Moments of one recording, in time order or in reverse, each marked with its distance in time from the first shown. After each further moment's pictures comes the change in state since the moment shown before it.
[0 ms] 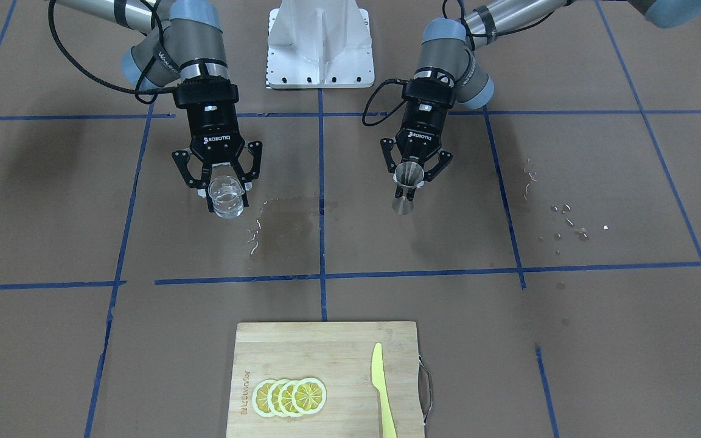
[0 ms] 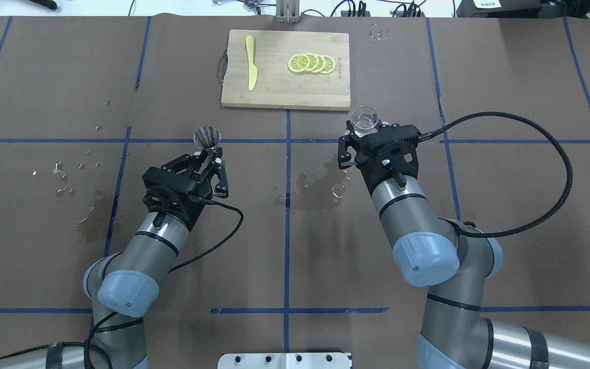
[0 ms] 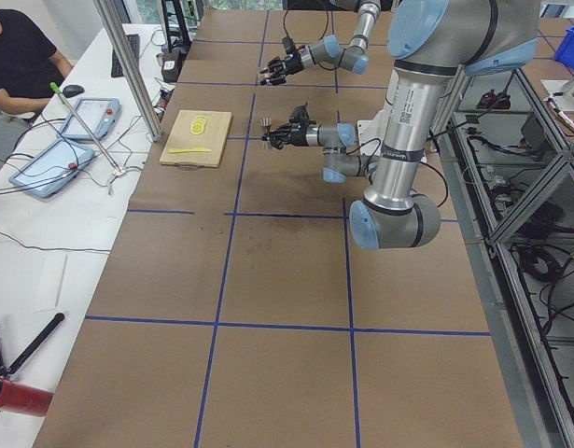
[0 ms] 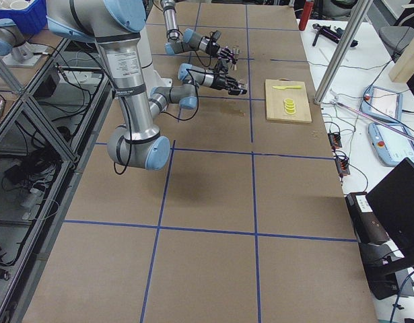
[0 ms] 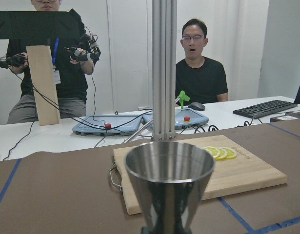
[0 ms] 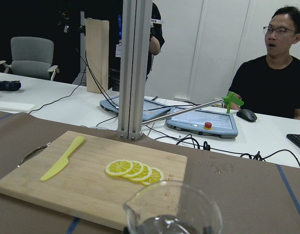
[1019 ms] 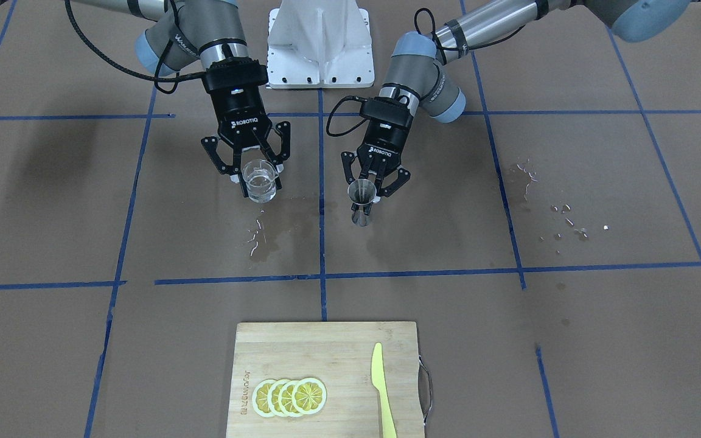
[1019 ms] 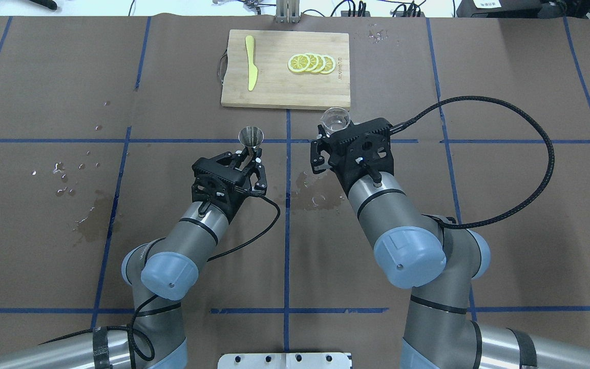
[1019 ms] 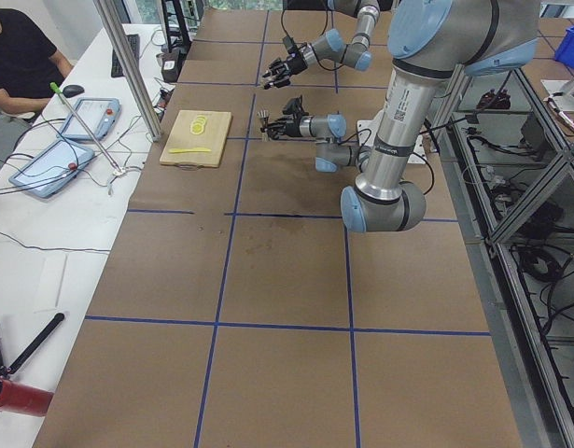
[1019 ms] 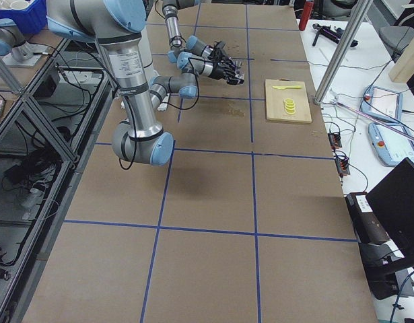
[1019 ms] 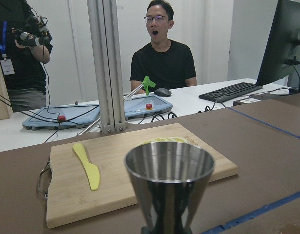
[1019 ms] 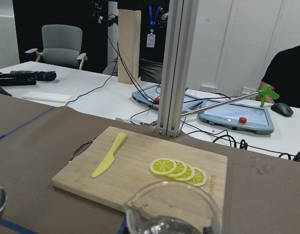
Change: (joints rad) left arm -0.019 -0.135 0.131 0.003 -0.121 0.007; right arm -0.008 0.075 0.051 -0.100 0.090 -0.043
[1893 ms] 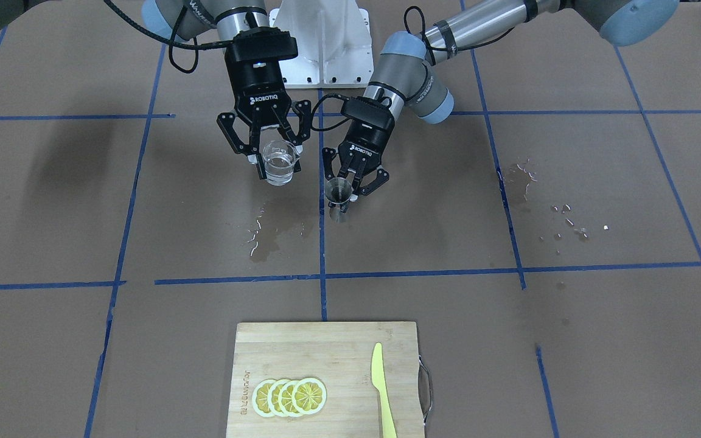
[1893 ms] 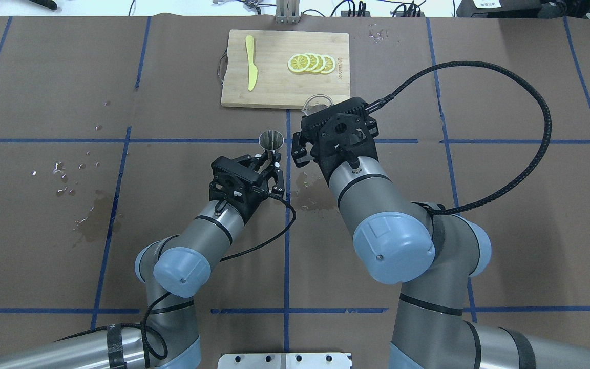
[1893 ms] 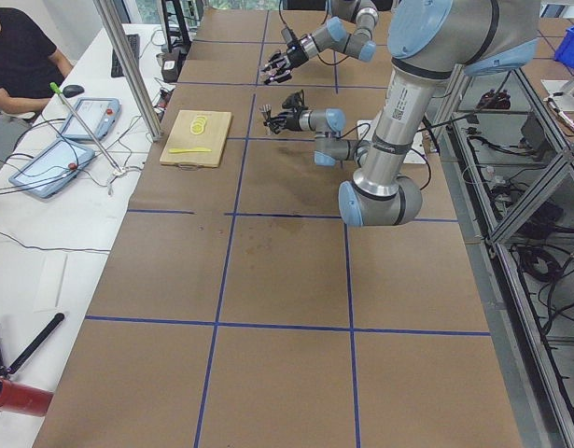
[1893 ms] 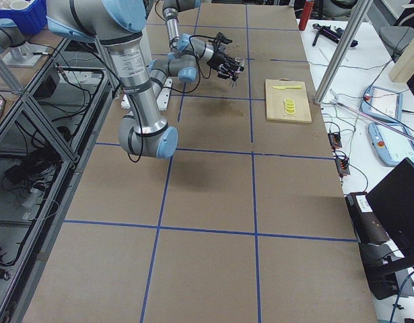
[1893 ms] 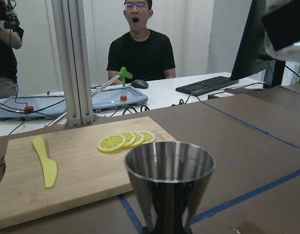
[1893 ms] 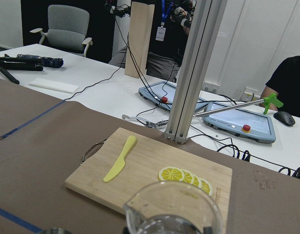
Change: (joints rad) left arm 0.001 -0.049 0.033 -0.004 -0.082 -0.001; right arm 0.010 0.073 0.090 -0.207 0.047 -0.074
